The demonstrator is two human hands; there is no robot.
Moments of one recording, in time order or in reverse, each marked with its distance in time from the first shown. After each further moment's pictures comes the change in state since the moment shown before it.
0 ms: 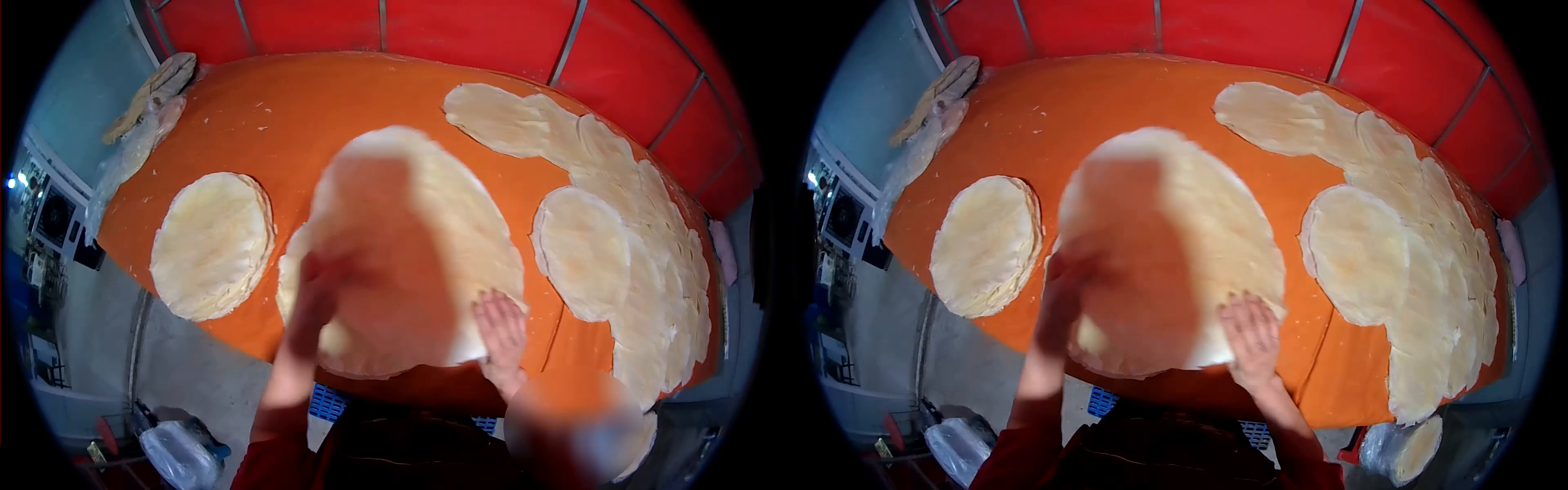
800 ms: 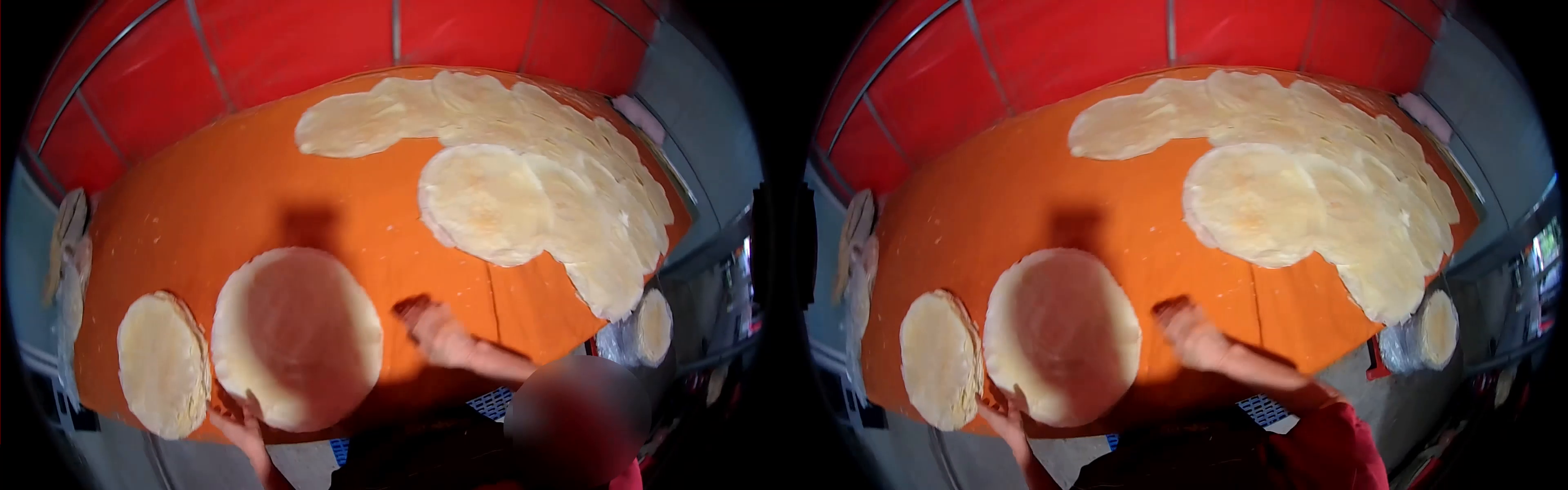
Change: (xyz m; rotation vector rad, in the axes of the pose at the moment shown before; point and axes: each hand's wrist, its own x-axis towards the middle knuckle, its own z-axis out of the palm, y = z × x) left_hand -0.100 -0.076 -0.148 1.085 0.543 0.246; right_hand -0.045 0.040 0.017 -0.098 -0.575 0.239
